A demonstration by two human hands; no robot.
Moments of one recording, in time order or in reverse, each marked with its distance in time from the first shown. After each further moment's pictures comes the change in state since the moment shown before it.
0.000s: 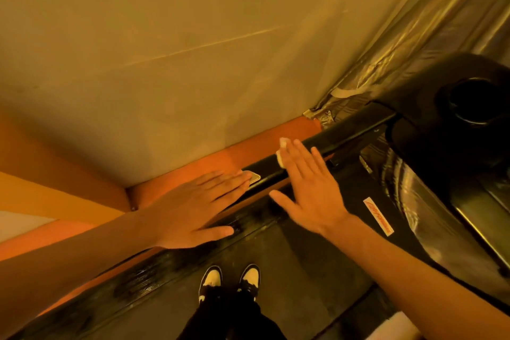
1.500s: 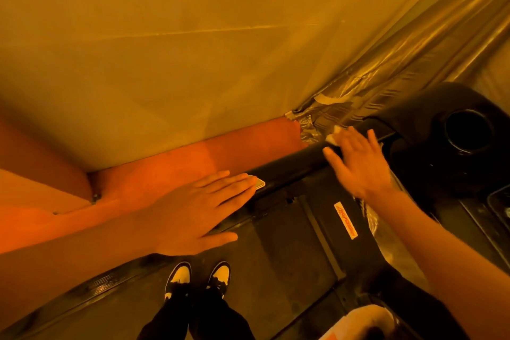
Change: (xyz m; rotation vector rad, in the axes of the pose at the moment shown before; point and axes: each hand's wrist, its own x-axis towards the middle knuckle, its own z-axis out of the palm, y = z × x) left_hand 0.002 0.005 -0.006 0.098 0.220 0.073; right_hand 0.040 0.086 -0.047 -0.106 -0.143 0.304
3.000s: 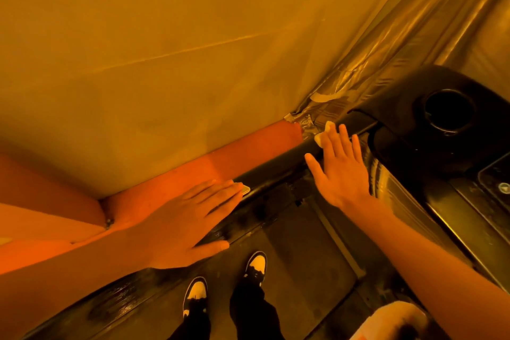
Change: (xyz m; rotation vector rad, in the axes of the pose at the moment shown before) left_hand 0.004 0.003 -0.005 -0.093 -0.105 -0.028; right_hand -0.018 -0.005 0.034 0.035 0.125 0.092
